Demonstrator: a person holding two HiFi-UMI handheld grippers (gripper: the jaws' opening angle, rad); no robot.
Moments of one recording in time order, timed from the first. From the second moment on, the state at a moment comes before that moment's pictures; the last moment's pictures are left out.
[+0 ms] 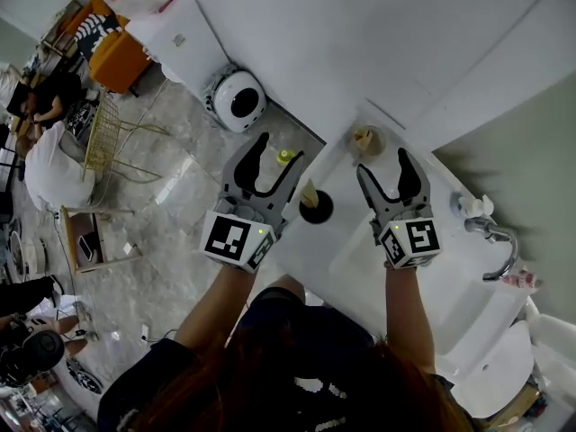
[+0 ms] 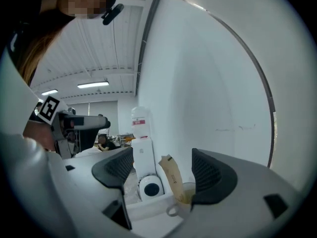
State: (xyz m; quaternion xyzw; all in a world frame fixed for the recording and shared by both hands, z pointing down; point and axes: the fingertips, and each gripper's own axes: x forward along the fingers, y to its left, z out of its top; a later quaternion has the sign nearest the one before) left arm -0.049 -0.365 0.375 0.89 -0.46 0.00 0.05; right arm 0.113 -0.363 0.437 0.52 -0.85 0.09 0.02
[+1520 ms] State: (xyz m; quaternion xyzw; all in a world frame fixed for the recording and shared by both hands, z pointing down) left arm -0.054 -0.384 0.377 0.89 -0.46 0.00 0.04; right arm 0.121 -0.410 0.399 0.56 -0.83 0.02 0.01
